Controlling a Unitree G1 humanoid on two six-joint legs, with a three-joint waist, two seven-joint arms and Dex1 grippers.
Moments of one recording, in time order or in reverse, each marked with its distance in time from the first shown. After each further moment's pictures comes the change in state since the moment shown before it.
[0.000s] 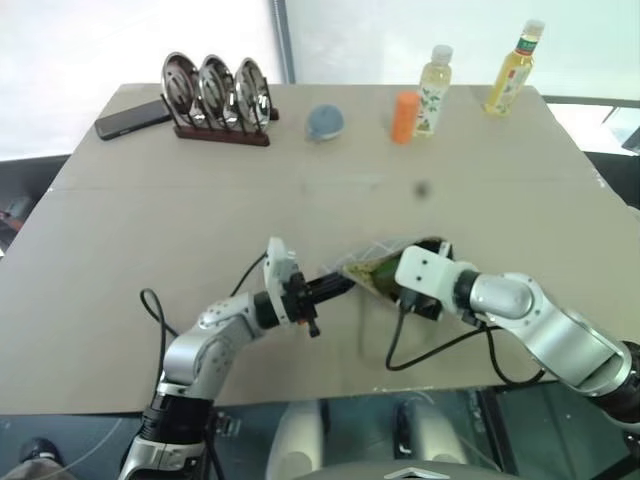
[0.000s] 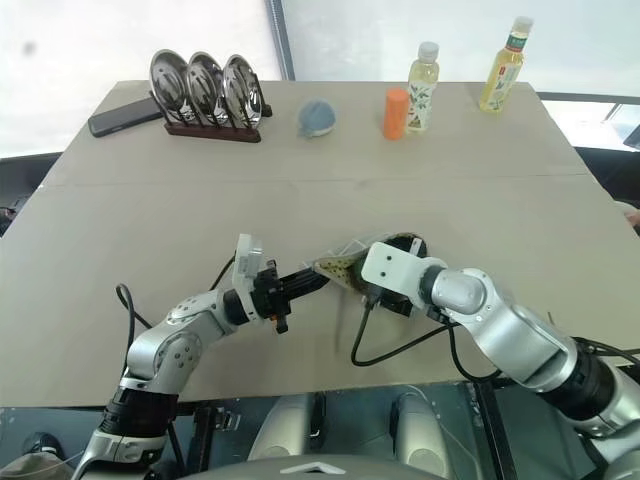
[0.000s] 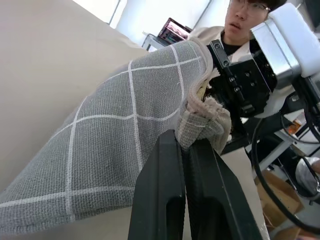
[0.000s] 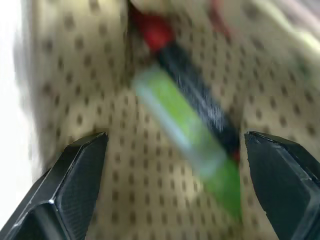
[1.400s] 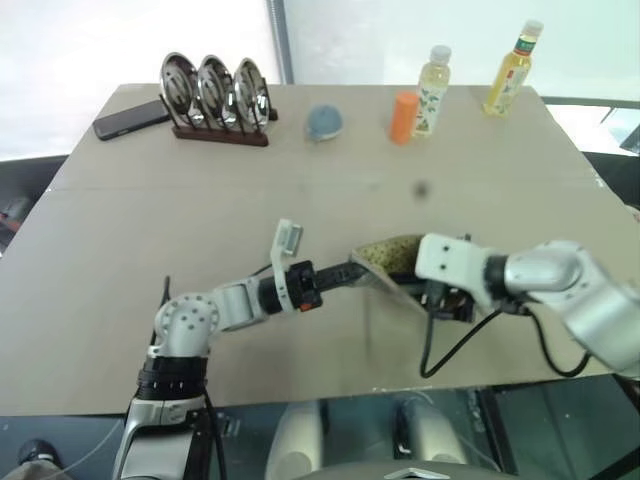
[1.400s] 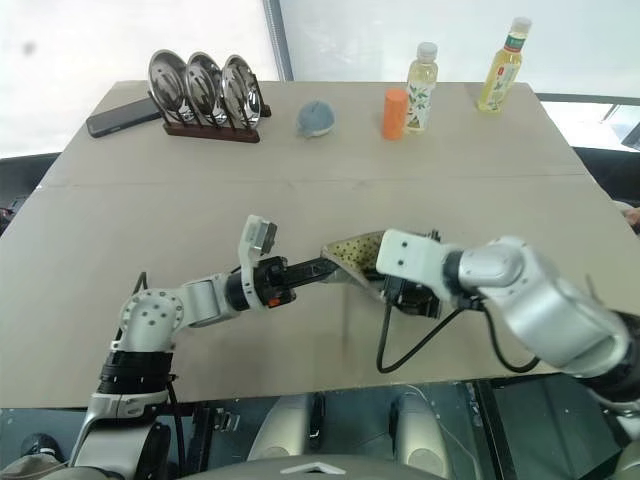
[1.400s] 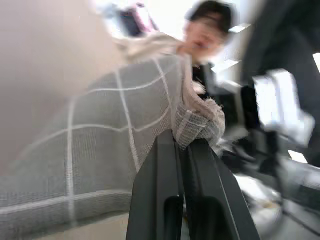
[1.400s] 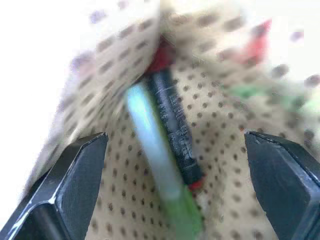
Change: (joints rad) left arm -0.168 0.013 0.081 0.097 -0.425 0.527 0.271; right arm -0.100 -0.112 -0.048 -0.079 0.041 0.184 0.304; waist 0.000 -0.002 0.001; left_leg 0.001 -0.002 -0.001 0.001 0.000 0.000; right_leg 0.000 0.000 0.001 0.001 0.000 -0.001
